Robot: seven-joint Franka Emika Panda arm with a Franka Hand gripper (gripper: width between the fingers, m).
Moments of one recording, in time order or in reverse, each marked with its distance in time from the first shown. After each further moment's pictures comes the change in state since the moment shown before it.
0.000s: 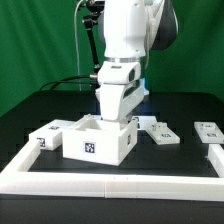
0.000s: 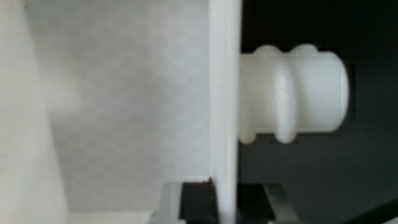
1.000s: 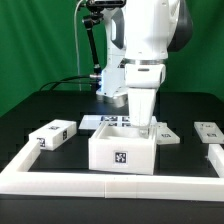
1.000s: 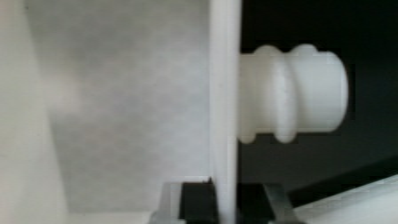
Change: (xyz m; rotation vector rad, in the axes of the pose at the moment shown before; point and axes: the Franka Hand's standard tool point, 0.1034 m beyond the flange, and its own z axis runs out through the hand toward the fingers) arm 0.050 0.022 0.001 -0.005 -0.011 -0.171
